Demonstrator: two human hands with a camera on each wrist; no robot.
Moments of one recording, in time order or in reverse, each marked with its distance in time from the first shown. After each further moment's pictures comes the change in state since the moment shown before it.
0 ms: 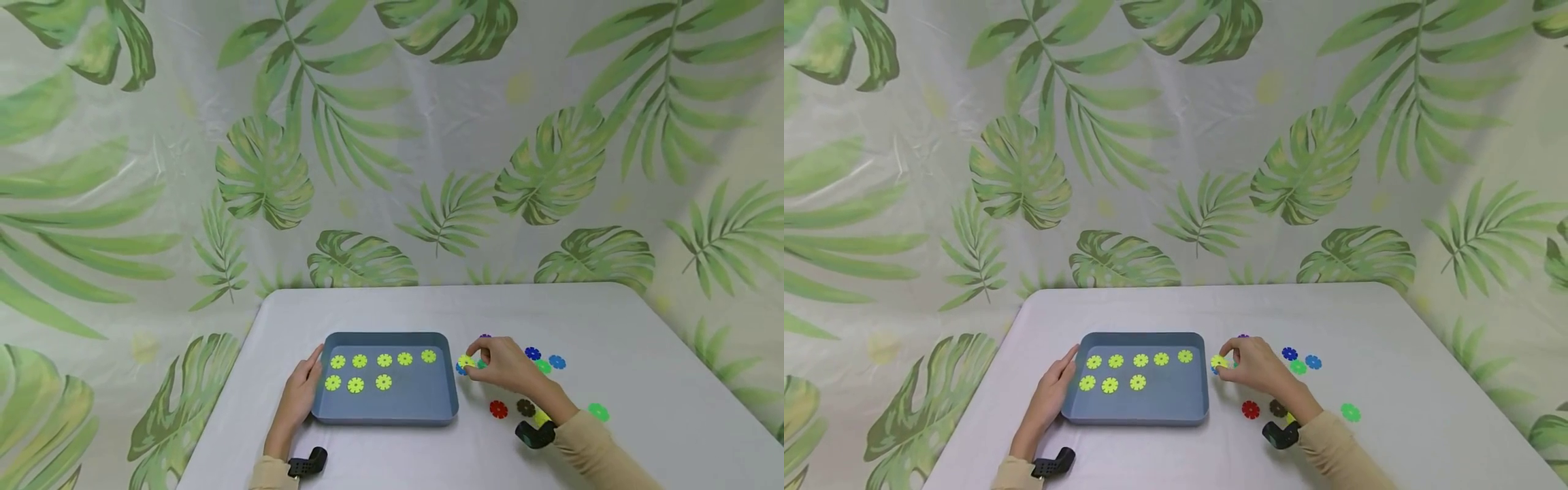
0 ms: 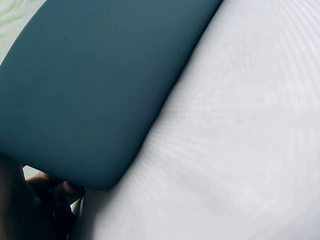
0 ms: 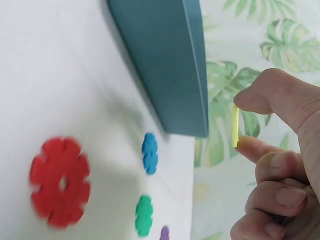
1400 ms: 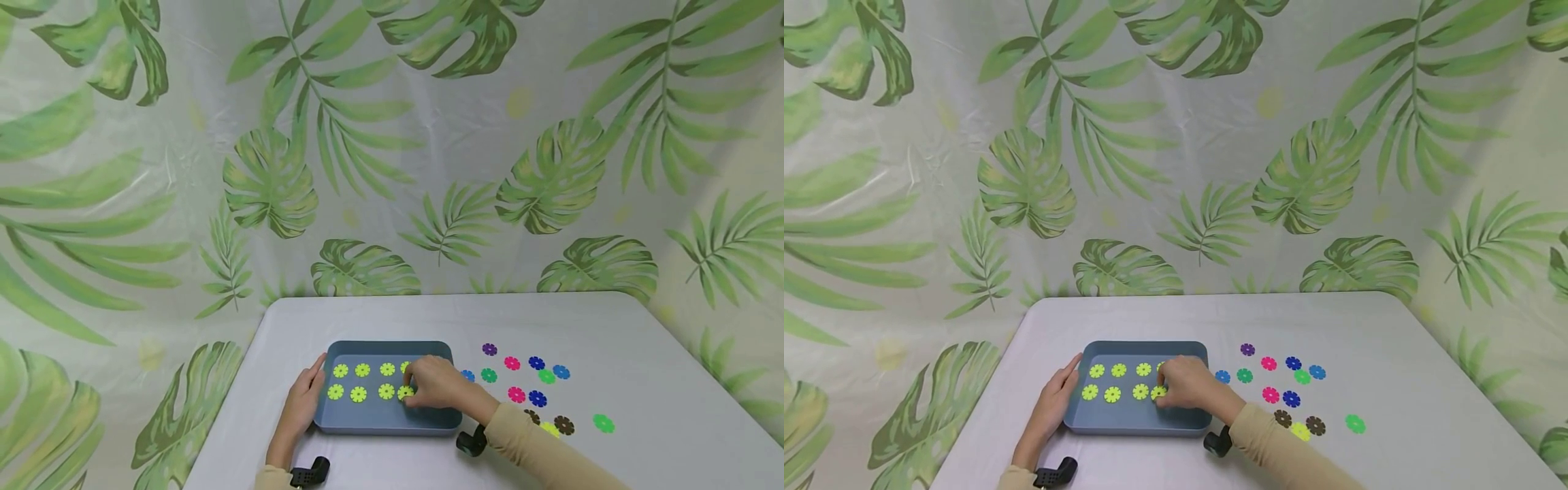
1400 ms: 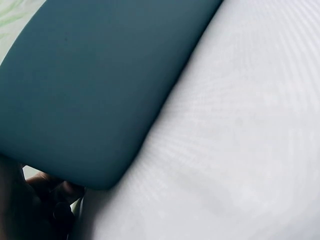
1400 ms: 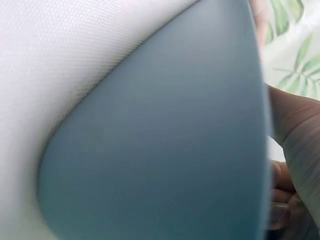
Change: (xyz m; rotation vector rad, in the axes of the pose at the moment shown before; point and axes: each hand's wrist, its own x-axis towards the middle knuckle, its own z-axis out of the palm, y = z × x) left_hand -0.001 0.002 -0.002 0.001 0.000 0.025; right_hand 0.054 -0.080 0.076 -0.240 -0.228 -0.197
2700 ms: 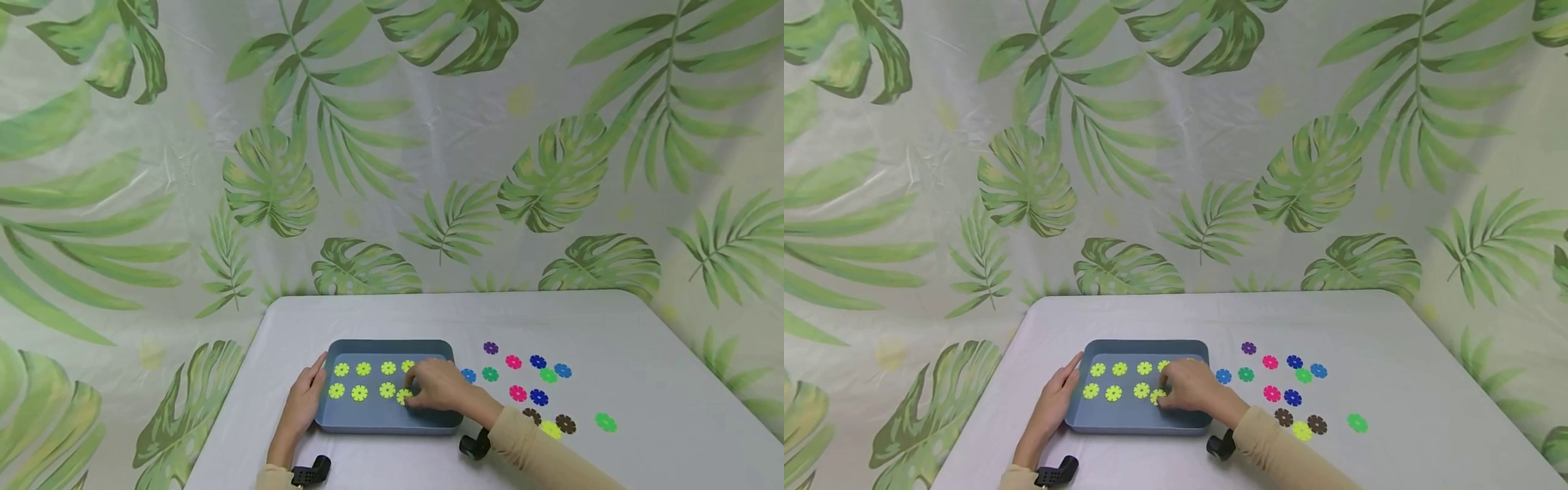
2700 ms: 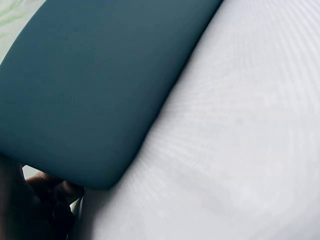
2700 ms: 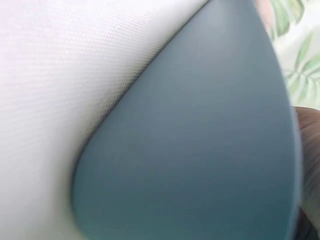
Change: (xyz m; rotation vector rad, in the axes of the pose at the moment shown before) left_hand 0.000 0.001 0.000 0.015 0.000 -0.016; right_hand -0.007 0.000 0.006 0.000 0.042 0.014
